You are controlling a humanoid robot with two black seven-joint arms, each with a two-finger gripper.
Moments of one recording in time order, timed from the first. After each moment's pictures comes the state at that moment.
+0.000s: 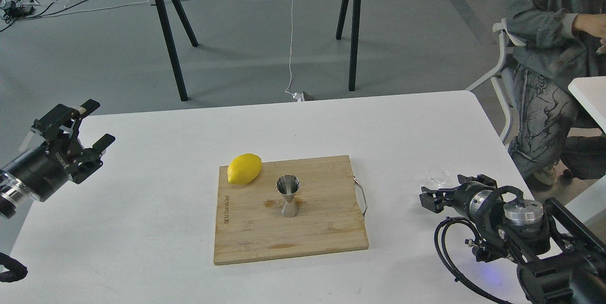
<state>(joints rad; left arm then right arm) -0.39 0.71 -0.83 -0.93 0.67 -0.49 -0.49 0.19 -0.26 1.25 1.12 0.43 -0.45 -0.09</state>
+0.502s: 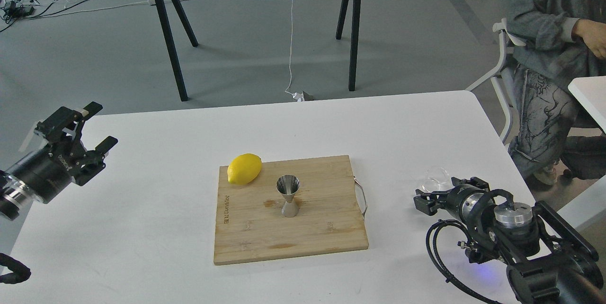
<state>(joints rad) -0.39 0.70 -0.83 -0.92 0.67 -0.49 -0.49 0.21 -0.23 1.25 1.06 0.40 -0.42 -0.09</state>
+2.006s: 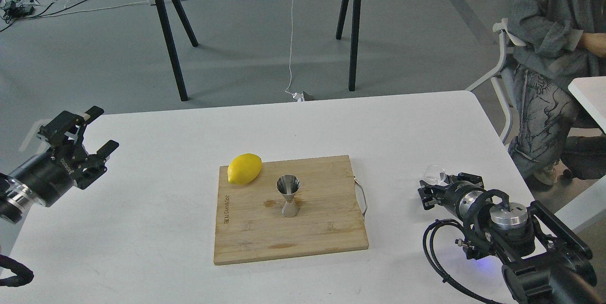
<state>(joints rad) -0.38 0.69 -0.83 -0.91 0.67 -0.49 -0.49 0.23 -0.21 1.24 1.01 0.35 -0.32 -0.09</state>
